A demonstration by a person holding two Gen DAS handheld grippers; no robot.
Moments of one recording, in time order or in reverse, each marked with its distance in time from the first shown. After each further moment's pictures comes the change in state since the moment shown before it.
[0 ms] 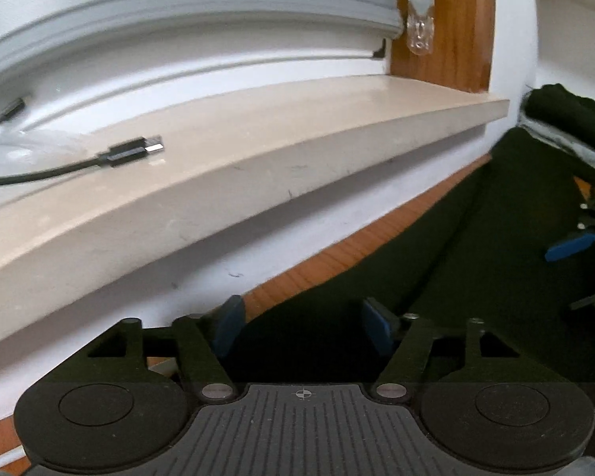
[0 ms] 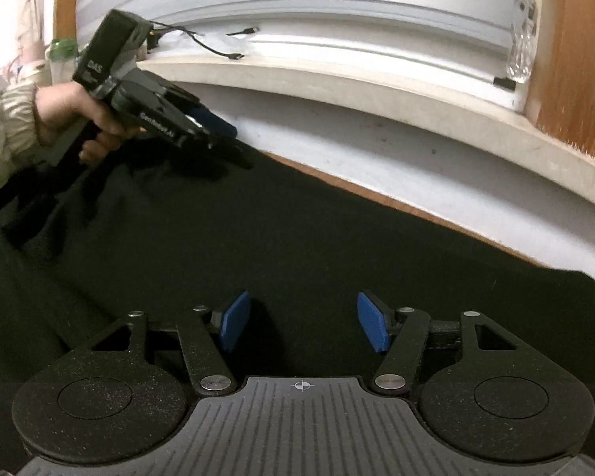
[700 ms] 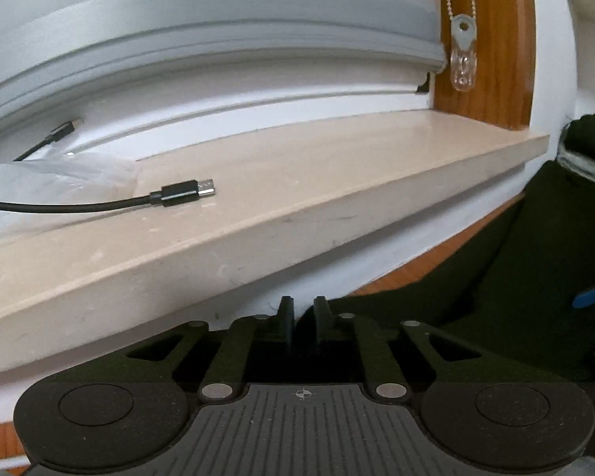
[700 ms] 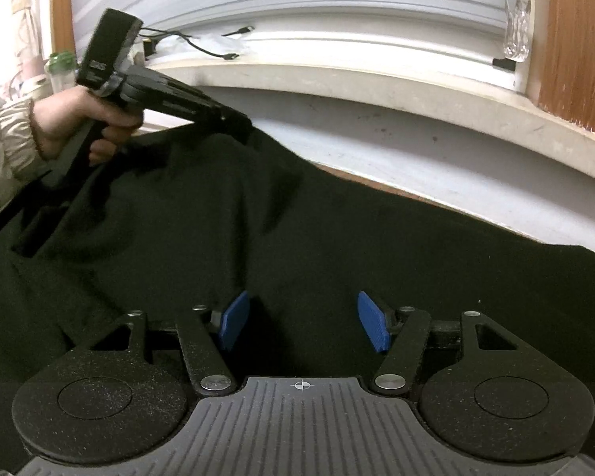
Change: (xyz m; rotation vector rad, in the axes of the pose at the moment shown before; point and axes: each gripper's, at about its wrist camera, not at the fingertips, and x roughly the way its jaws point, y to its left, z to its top) left arm -0.012 -0.010 0.009 -0.076 -0.077 0.154; right arm 0.000 -0.007 -0.004 0.043 0.011 0.037
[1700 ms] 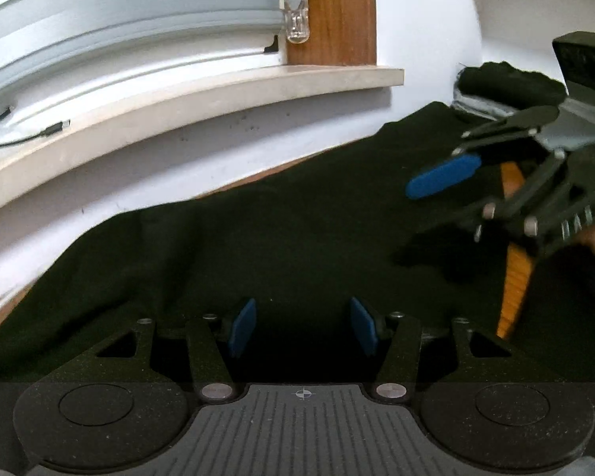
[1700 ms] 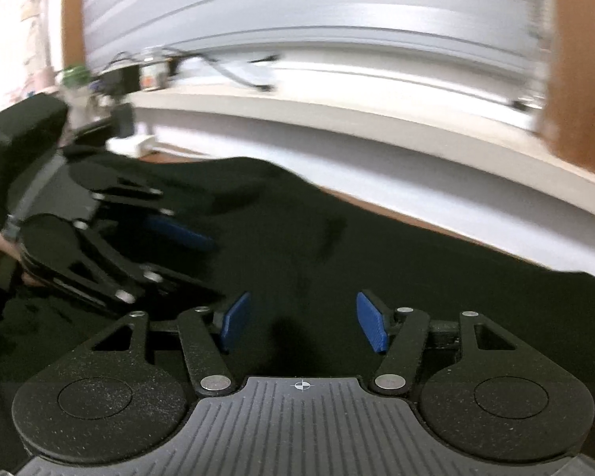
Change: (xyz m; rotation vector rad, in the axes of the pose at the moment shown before) left arm -0.069 -0.105 -0.082 0.073 0.045 -0.161; right arm -0.012 0.054 0.018 -0.025 -0.035 0.016
